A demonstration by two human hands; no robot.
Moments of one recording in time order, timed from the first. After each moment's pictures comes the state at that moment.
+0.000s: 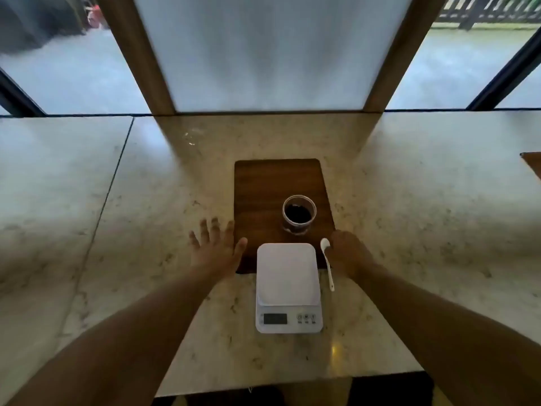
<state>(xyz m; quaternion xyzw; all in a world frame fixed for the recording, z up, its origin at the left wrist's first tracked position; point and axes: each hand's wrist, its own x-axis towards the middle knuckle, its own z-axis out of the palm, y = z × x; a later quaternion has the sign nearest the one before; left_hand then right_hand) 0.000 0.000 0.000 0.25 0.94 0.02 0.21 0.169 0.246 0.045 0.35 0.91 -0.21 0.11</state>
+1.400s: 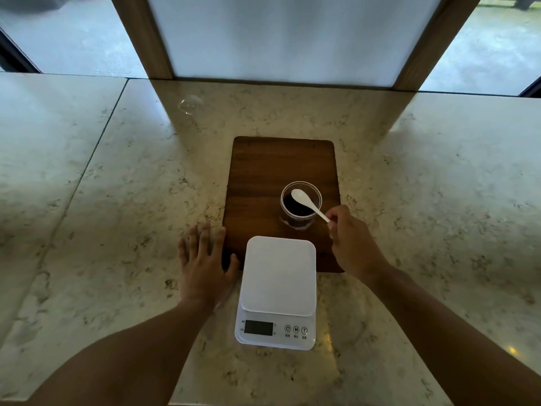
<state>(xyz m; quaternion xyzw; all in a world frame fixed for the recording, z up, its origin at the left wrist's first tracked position) 0.052 -0.008 -0.069 0.23 0.97 0.10 0.04 0.154 0.264 0.038 0.25 0.92 -0.30 -0.02</state>
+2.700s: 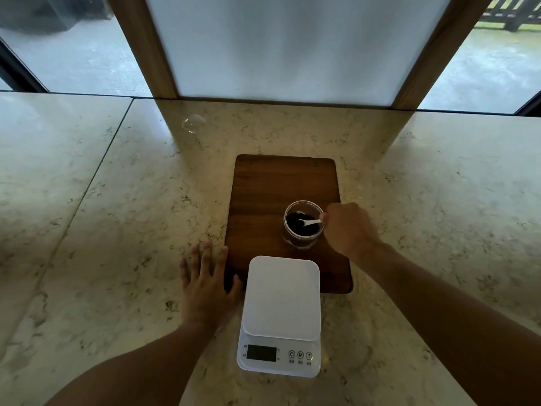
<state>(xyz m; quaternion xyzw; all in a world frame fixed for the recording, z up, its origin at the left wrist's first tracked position) 0.051 -0.009 -0.071 0.23 0.97 0.10 0.03 0.091 0.276 0.071 0.26 0.96 -0.09 0.05</state>
